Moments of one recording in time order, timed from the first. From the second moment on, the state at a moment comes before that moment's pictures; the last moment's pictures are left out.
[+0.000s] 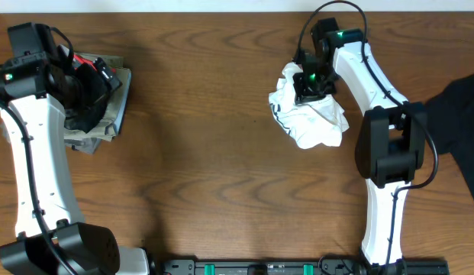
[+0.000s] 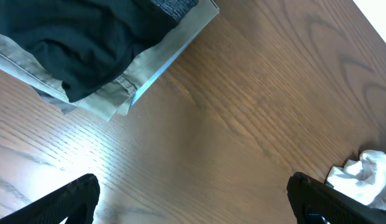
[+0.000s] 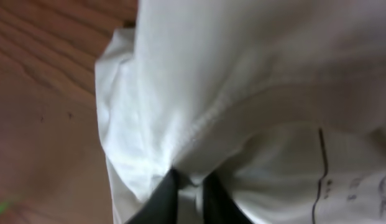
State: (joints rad) left arm 0.29 1.61 1.64 -1.18 0.18 -0.41; right arm 0.19 2.31 1.96 -1.17 -0.30 -0.03
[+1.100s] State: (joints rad) left arm 0.29 1.61 1.64 -1.18 0.18 -0.41; right arm 0.19 2.31 2.15 -1.33 0.03 0.00
